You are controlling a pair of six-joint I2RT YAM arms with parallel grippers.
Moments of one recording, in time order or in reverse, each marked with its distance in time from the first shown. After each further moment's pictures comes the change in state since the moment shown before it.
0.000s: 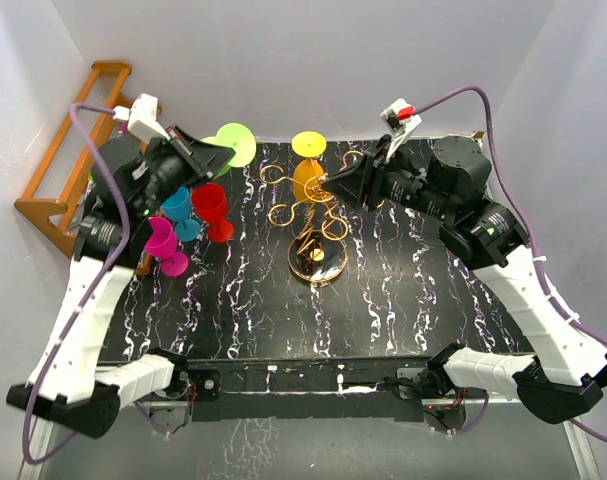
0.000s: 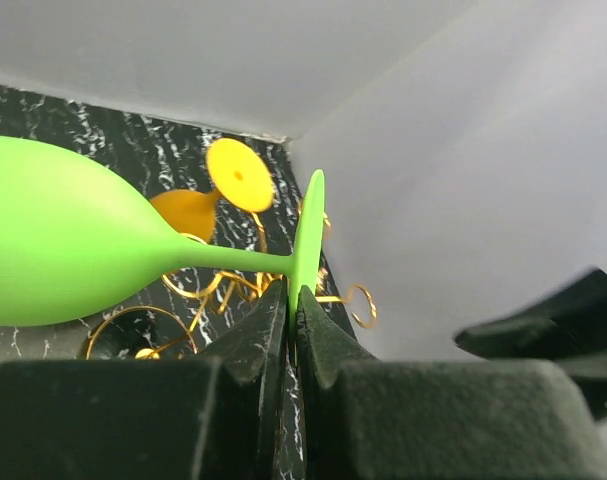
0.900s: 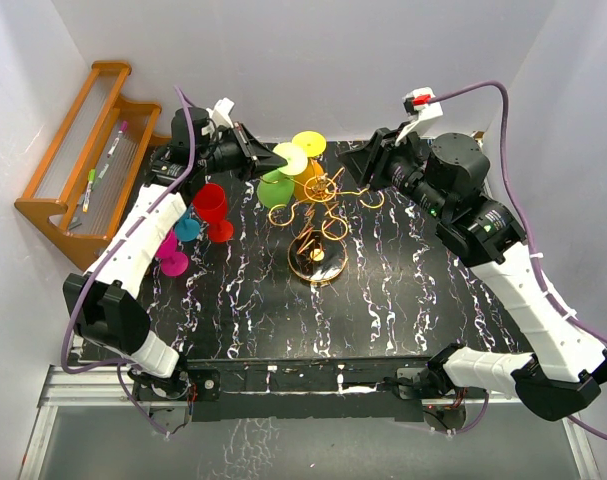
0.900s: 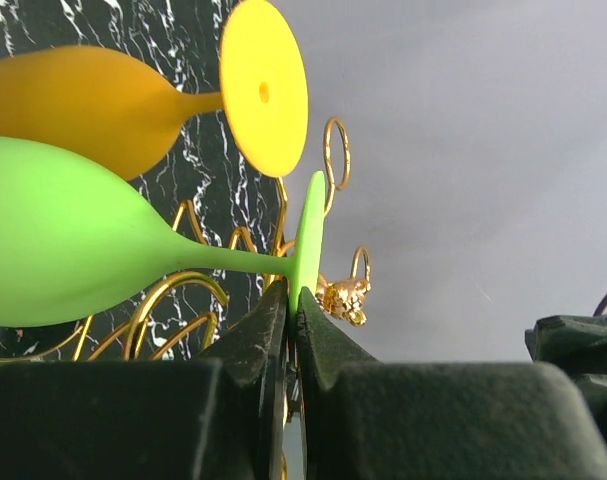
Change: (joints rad) left arm 0.000 0.394 0.049 0.089 0.439 -0.224; right arm 0.000 0.016 0.011 0.025 0.303 0.024
